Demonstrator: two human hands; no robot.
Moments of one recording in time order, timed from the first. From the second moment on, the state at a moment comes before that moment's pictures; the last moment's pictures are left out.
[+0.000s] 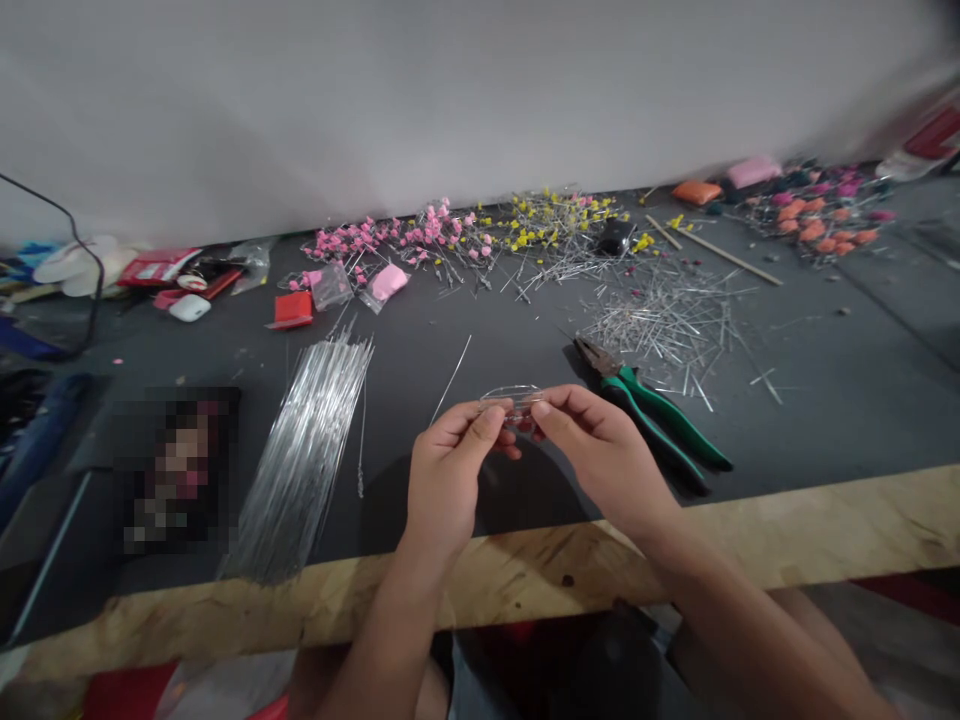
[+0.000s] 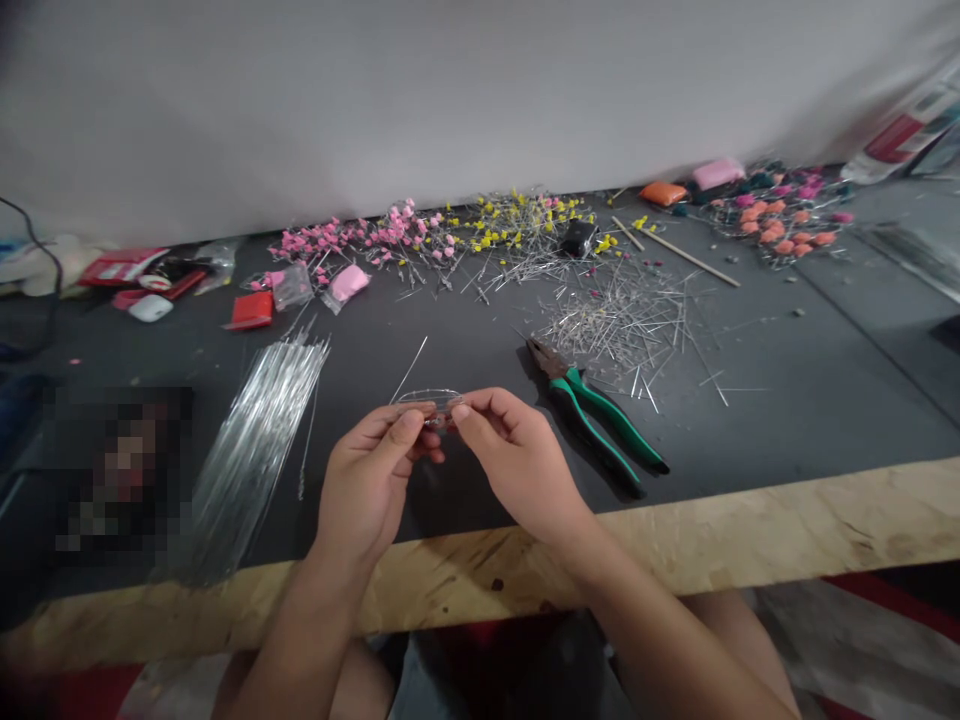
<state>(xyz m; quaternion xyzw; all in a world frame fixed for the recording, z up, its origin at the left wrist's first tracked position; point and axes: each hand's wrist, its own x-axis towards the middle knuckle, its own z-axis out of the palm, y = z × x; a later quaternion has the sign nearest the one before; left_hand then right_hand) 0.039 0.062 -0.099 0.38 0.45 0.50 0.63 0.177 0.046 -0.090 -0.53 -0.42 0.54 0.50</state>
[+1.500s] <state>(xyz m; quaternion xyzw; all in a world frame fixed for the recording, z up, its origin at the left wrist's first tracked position) 0.042 0.061 -0.095 0.36 0.45 0.50 0.65 0.175 0.044 -0.089 -0.57 -0.43 0.47 0.52</state>
